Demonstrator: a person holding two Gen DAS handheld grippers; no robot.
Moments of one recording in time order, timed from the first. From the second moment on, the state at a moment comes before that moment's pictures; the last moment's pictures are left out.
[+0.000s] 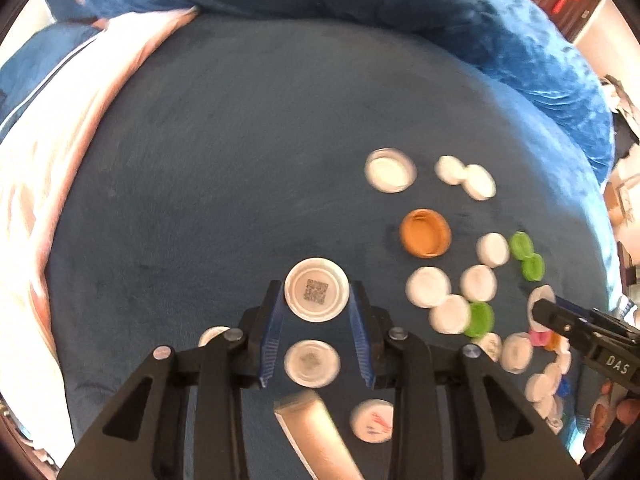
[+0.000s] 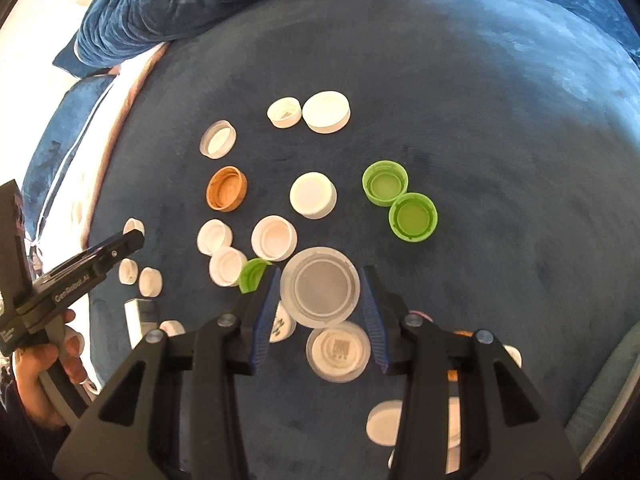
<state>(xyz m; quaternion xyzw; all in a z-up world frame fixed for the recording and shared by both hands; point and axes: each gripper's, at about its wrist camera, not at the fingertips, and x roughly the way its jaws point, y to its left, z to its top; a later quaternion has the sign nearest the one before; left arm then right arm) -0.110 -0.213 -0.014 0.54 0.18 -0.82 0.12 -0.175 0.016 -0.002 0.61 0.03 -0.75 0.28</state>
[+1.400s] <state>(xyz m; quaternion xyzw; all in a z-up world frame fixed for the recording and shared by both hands) -0.149 0.133 0.113 0.48 0.04 -0.86 -0.16 -0.121 0.329 0.103 0.50 -0.18 -0.84 0.11</state>
